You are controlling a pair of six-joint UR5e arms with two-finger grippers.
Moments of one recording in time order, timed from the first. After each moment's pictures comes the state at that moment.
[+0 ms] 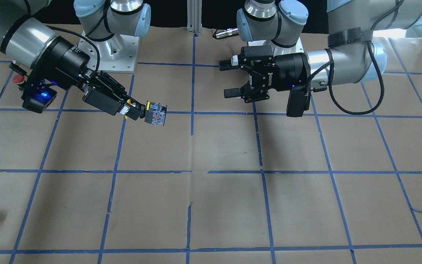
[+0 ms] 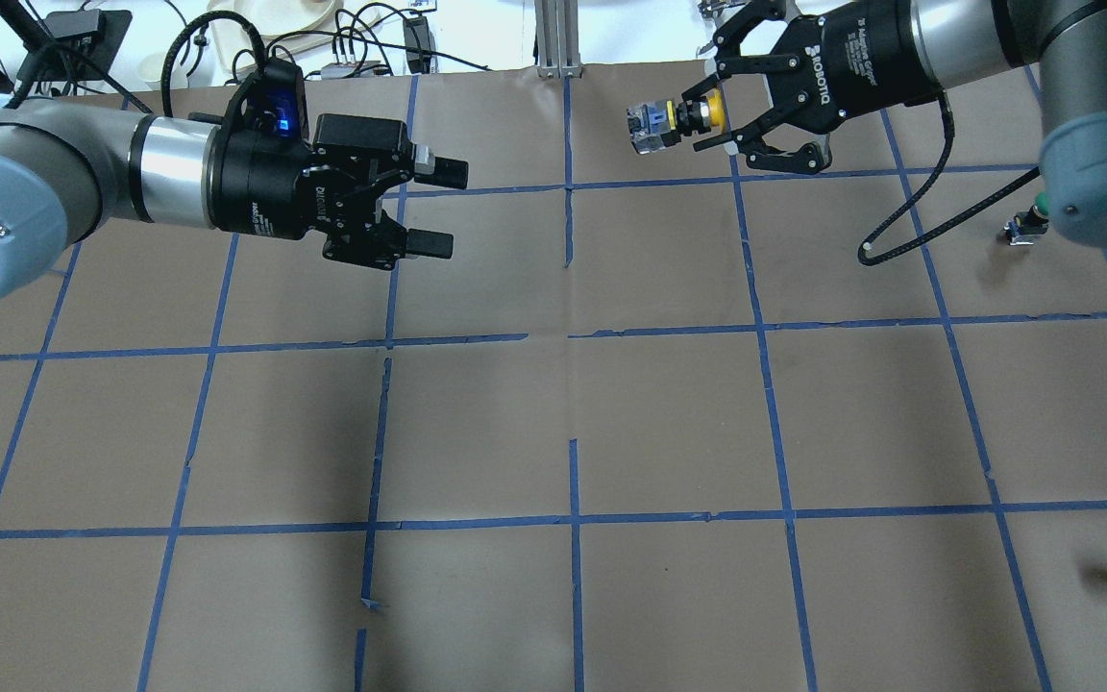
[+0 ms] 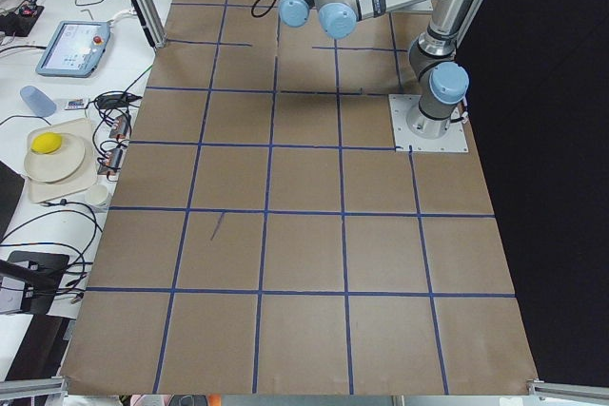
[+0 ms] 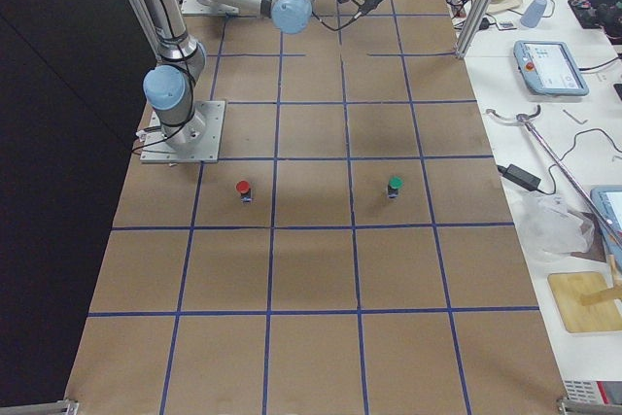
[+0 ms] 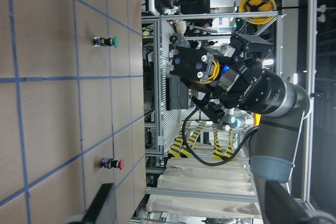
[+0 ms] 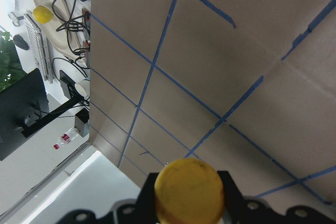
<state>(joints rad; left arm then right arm) -1.39 -1.59 -1.80 -1.81 0.47 0.49 1.41 -1.54 1.75 -1.96 -0.77 0.84</state>
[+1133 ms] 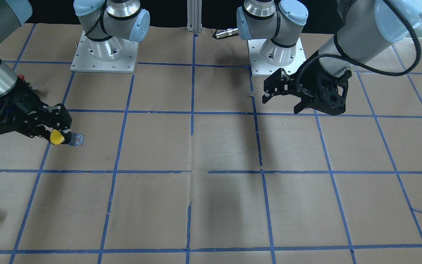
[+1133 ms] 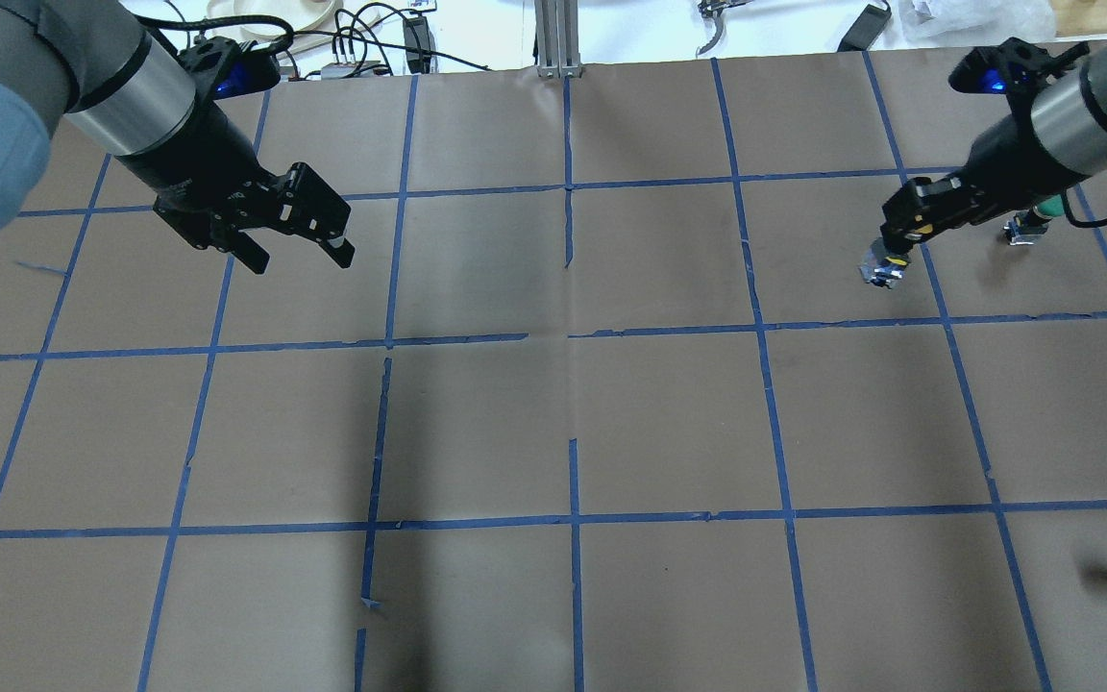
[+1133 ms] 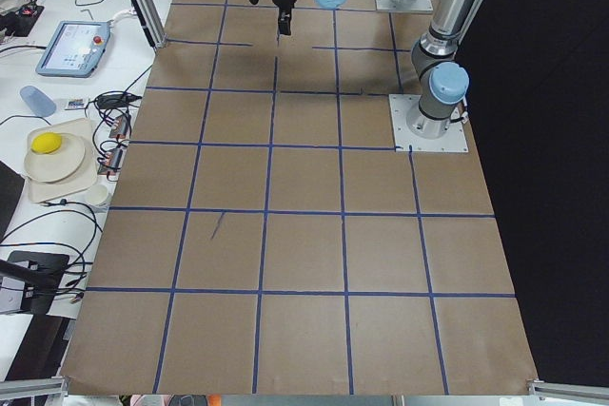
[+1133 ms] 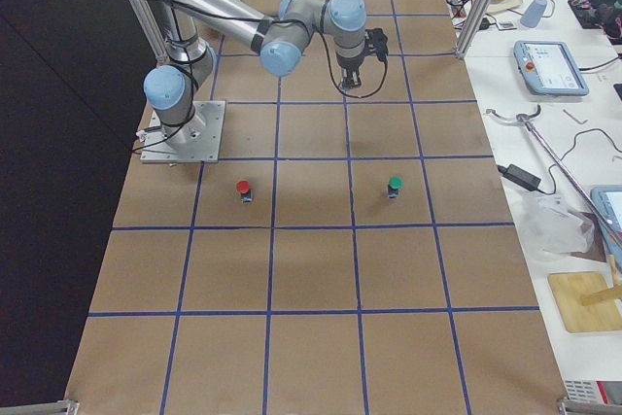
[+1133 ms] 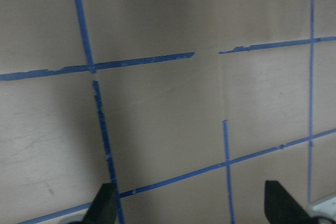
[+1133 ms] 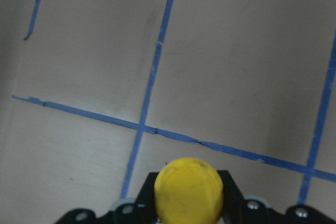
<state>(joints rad) -1.50 -1.61 -1.61 -1.57 1.41 0.25 1.15 -1.51 1.88 -2.01 -1.25 -0.69</state>
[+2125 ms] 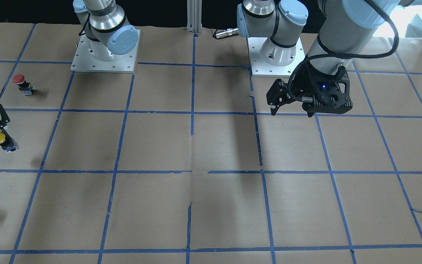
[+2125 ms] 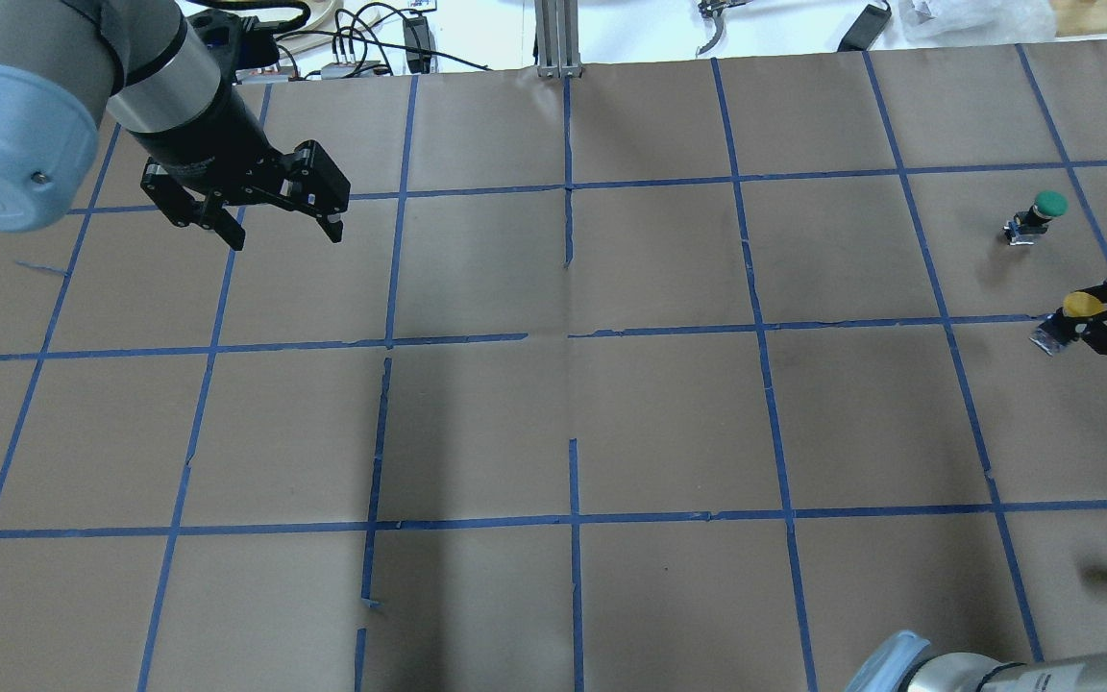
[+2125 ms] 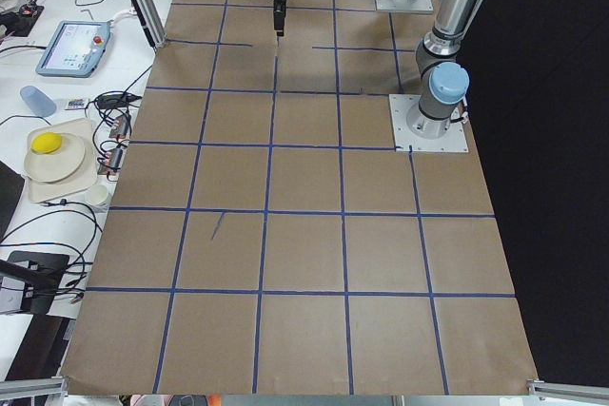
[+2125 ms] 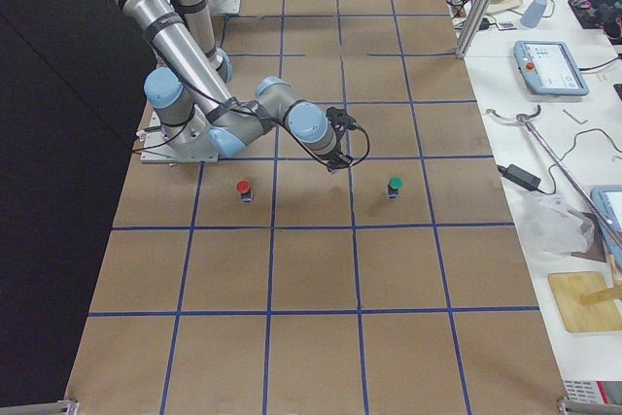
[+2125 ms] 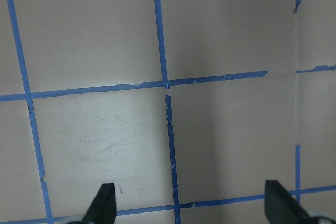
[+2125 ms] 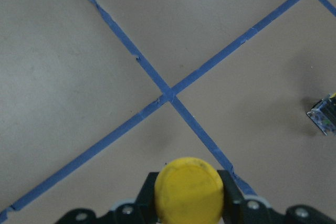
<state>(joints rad) -1.54 -1.63 -1.59 -1.49 1.52 0.00 0.71 -1.42 2.03 -2.16 -1.15 -1.84</state>
